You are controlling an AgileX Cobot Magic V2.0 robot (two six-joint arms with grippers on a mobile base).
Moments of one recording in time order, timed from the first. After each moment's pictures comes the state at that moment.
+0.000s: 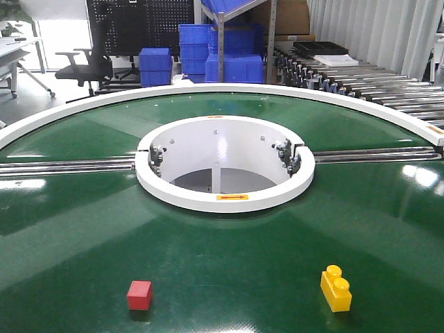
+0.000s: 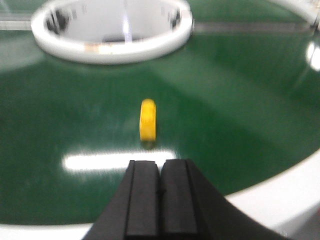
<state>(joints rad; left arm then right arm) 0.01 0.41 -0.78 -0.01 0.74 -0.08 0.06 0.42 -0.69 0.02 0.80 -0.05</state>
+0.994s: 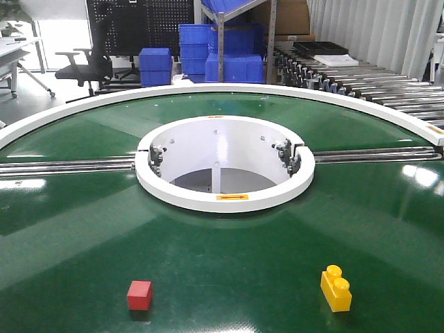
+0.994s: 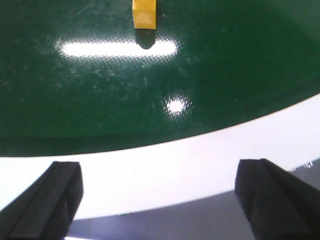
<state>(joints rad) -0.19 0.52 -0.68 -0.05 0.78 -0.01 0.06 0.80 -0.66 0.03 0.82 -0.09</state>
